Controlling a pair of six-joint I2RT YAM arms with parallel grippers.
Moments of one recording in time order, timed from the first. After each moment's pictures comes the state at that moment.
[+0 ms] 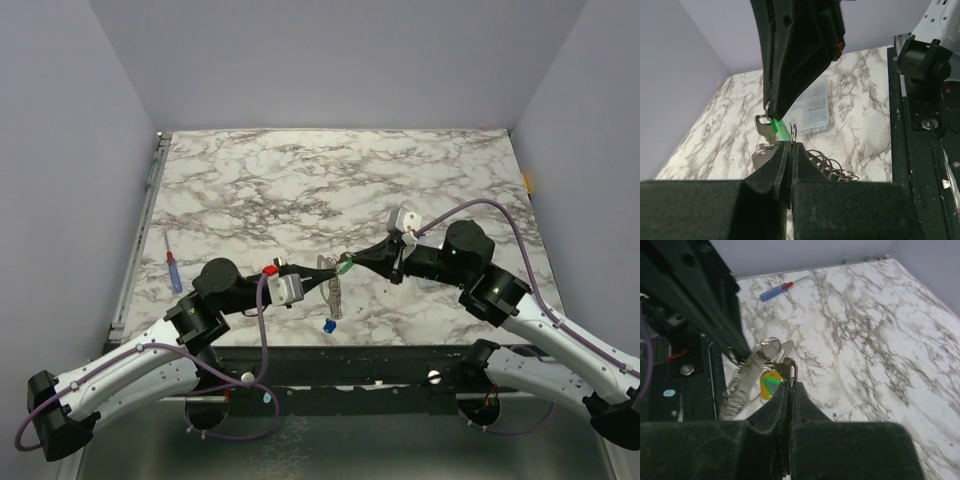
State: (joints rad) left arm -0.93 0.65 0.56 0.18 0.43 0.34; right arm 0.81 0.85 0.79 -0.06 -0.42 -0.15
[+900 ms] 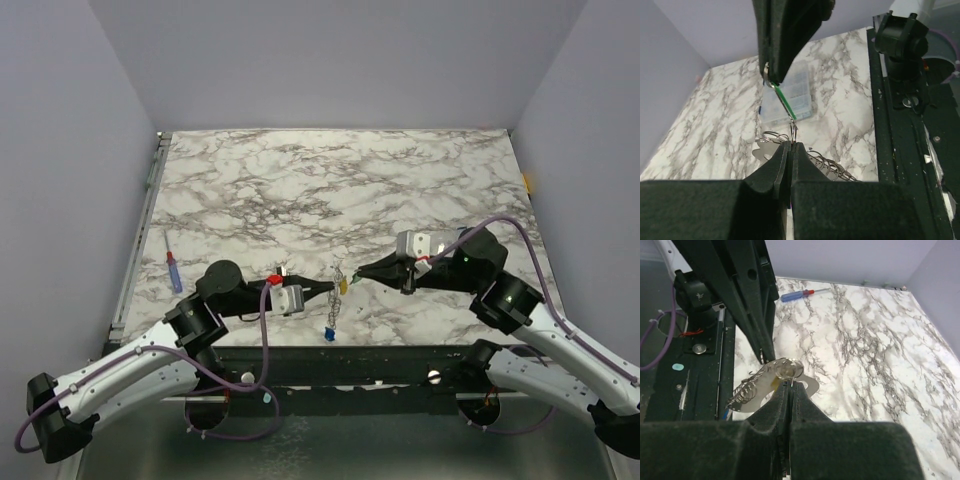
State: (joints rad) left arm -0.93 0.64 0.53 0.13 0.48 0.37; right arm 0.81 0.77 0.78 -0.12 -0.59 -0.31
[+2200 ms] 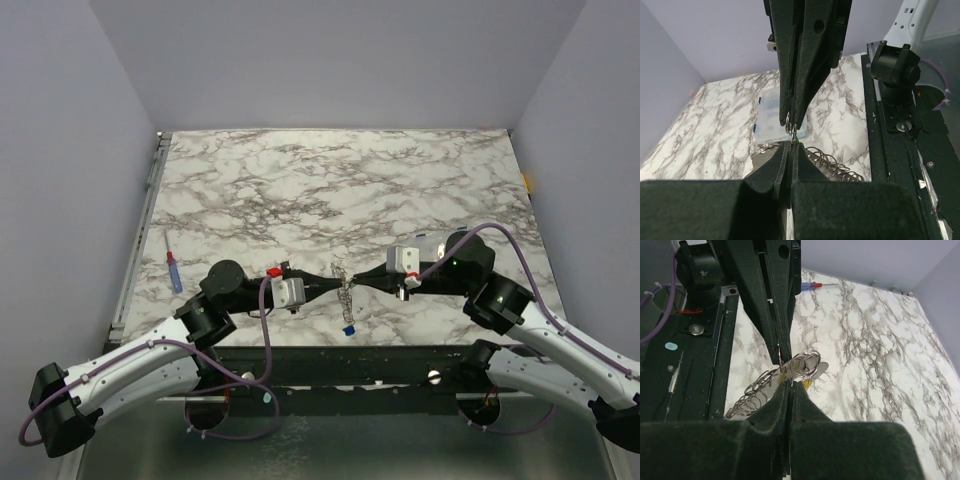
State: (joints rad) left arm -0.93 0.72 0.50 0.33 0.52 0.26; right arm 0.85 0.79 0.74 -0.11 -0.60 -0.45
